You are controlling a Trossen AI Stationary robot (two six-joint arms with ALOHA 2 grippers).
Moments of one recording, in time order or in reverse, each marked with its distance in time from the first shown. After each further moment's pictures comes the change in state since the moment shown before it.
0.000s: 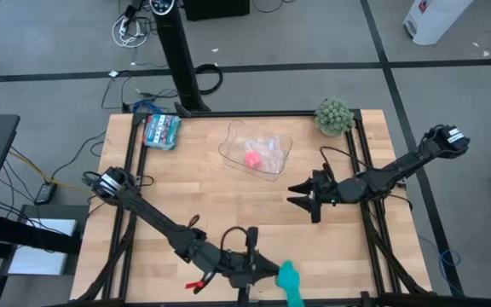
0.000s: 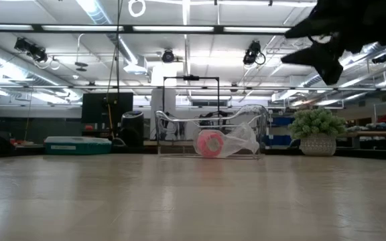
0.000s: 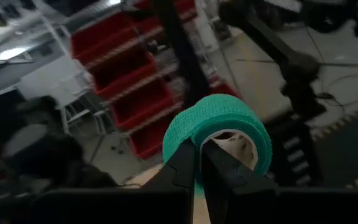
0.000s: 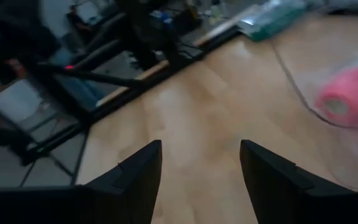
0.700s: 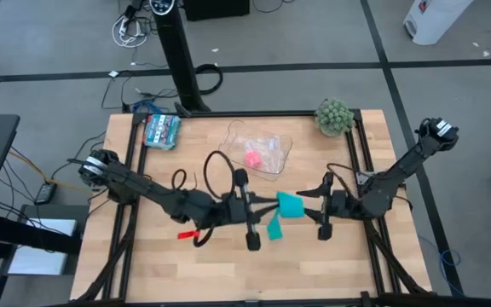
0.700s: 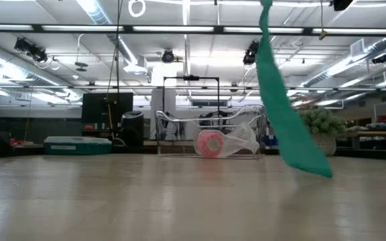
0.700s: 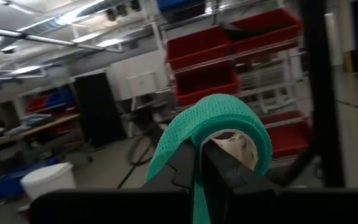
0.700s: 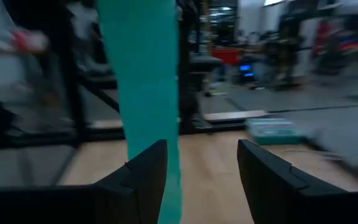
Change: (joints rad) left arm 0.192 -0.205 0.001 -0.025 -0.113 -0.102; right arm 0.309 0.064 0.187 0.135 0.408 -0.615
